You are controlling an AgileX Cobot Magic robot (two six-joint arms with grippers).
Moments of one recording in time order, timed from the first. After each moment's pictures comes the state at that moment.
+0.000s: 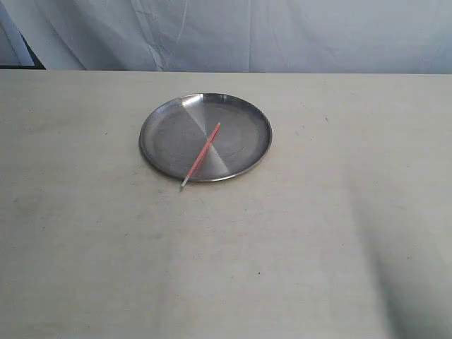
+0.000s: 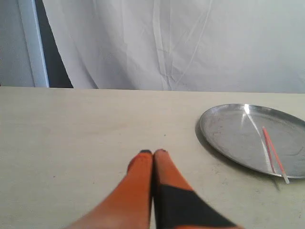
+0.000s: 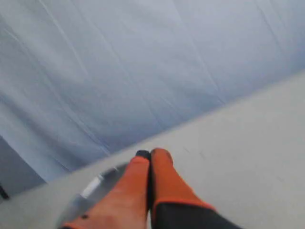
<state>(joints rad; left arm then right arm) -0.21 0.05 0.00 0.56 0.19 -0.62 0.03 0.01 0.00 -0.30 0.05 0.79</state>
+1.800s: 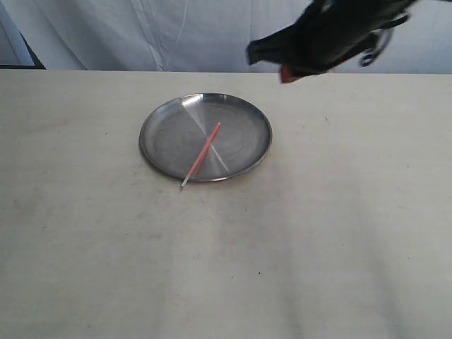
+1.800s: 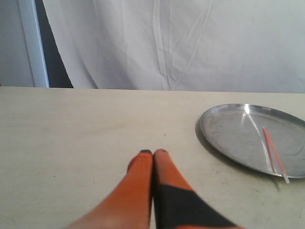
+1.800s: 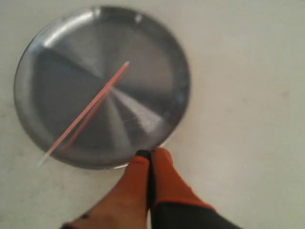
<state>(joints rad) -0.21 0.05 0.00 0.56 0.19 -0.62 0.33 1.75 -1.44 0.05 0.75 0.11</state>
